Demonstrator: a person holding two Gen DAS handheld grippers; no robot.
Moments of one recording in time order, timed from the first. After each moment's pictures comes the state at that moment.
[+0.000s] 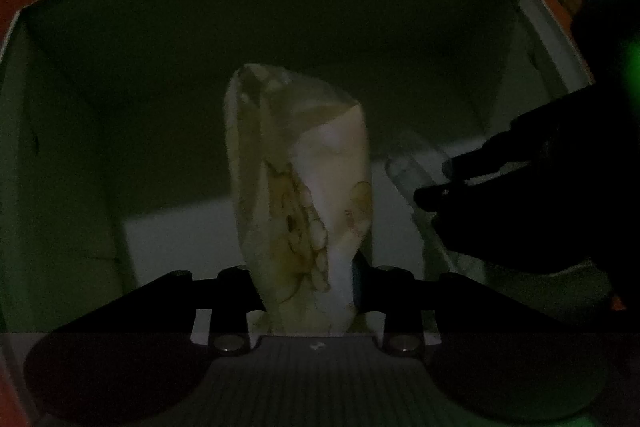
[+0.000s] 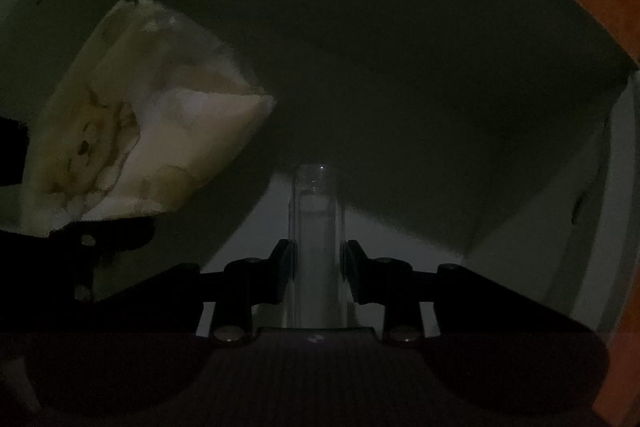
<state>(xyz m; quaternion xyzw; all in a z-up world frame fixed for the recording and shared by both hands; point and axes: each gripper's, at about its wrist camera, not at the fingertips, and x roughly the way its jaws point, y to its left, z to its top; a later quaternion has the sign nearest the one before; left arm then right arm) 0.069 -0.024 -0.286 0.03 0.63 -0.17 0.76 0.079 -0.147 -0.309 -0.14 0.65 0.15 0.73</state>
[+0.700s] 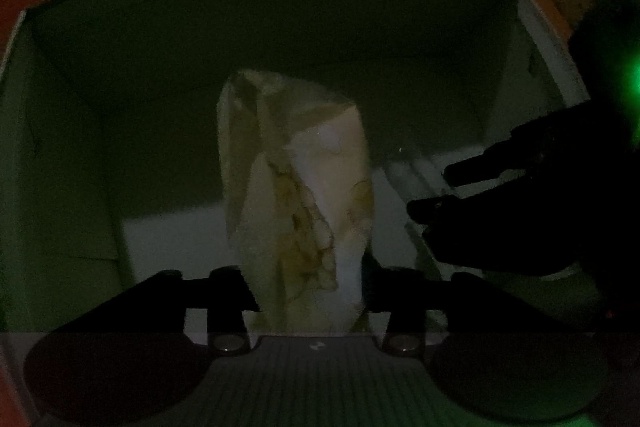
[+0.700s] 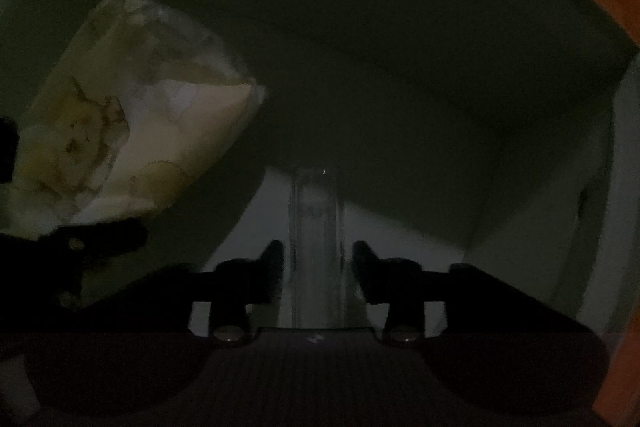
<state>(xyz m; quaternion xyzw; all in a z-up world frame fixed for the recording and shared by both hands) 0.066 -0.019 -0.279 0.02 0.61 -0.17 0.77 0.074 -0.143 -0.302 -0.12 0.64 0.14 0.74</state>
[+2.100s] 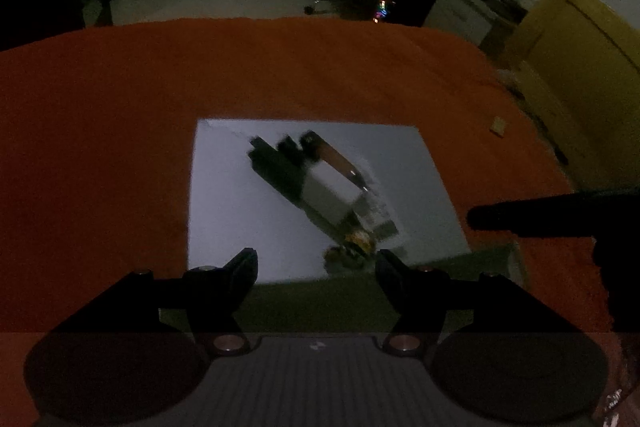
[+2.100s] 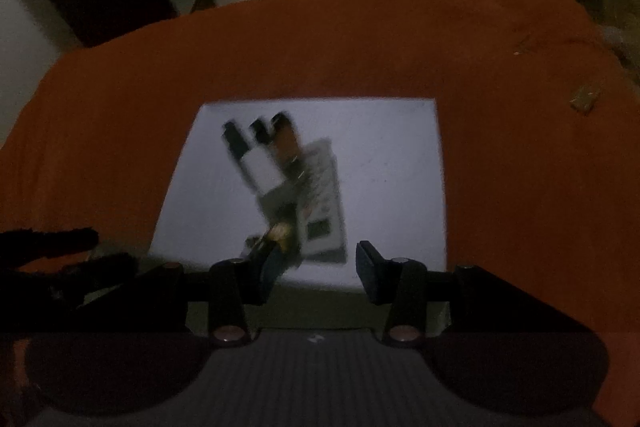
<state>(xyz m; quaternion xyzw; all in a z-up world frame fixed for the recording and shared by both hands) 0.157 0.019 -0.152 -0.04 0.48 -0.12 0.87 0.205 -0.190 -0.167 0.06 0.52 0.09 0.85</state>
